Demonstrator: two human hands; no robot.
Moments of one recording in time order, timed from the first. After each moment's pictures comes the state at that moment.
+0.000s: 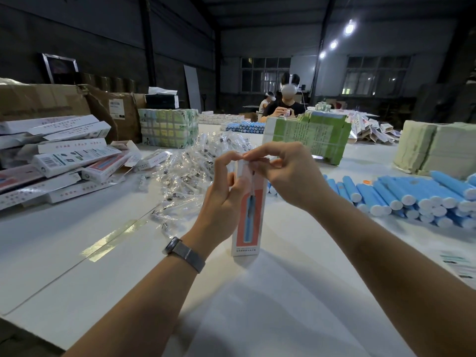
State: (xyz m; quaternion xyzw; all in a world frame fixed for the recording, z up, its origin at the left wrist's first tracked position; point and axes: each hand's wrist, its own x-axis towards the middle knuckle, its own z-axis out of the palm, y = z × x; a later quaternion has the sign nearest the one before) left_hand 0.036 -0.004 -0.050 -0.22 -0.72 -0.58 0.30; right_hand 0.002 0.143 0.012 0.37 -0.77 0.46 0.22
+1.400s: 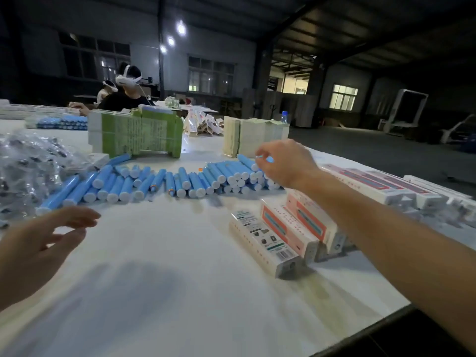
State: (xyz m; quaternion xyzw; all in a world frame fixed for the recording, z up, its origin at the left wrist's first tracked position) left_hand -0.005 0.006 -0.102 -0.27 -0.82 -0.46 0.20; right_hand 0.073 0.416 0.044 -0.05 -0.96 0.00 0.29
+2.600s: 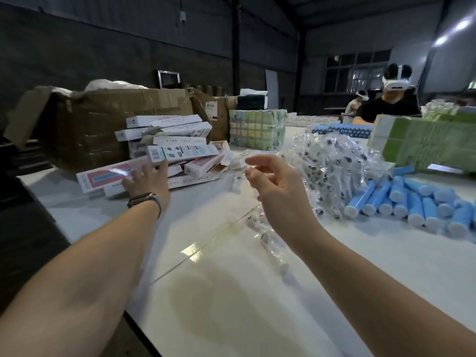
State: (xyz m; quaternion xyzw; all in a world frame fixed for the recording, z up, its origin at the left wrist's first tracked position) left_hand 0.000 -0.356 -0.084 0.43 -0.88 0.08 0.19; right_hand 0.009 -0.050 -0.035 0.38 -0.65 0.66 0.06
